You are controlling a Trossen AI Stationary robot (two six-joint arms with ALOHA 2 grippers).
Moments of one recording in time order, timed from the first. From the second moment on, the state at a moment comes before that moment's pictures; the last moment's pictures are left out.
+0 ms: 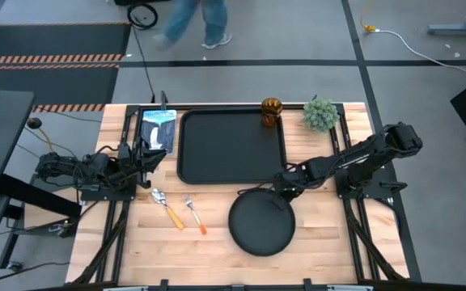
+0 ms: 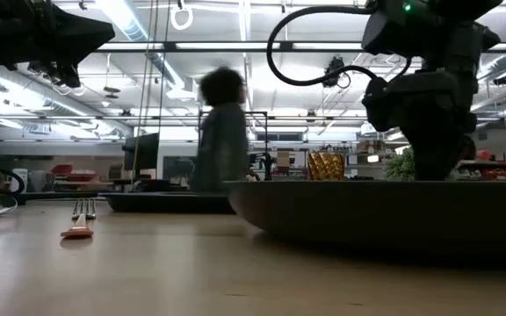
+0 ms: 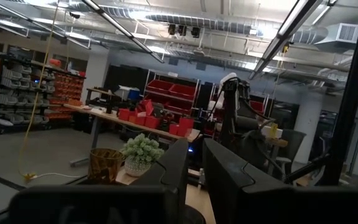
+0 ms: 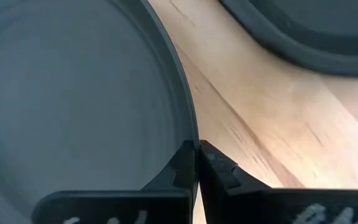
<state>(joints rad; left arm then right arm) -0.19 0.01 0.01 0.39 -0.50 -0.08 0.17 1.46 0.73 -0.49 -0.04 0.94</state>
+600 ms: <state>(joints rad) -0.19 0.01 0.01 0.38 -0.50 -0.08 -0.02 1.46 0.83 -0.51 -0.11 0.74</state>
